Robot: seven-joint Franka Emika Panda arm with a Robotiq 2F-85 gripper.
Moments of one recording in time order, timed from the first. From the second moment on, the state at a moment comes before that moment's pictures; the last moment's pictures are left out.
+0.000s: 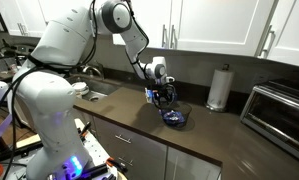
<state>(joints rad) 0.16 0.65 -0.09 -1.89 -0.25 2.52 0.07</state>
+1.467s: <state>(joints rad) 0.25 0.67 -0.13 -1.89 -0.33 2.41 0.18</state>
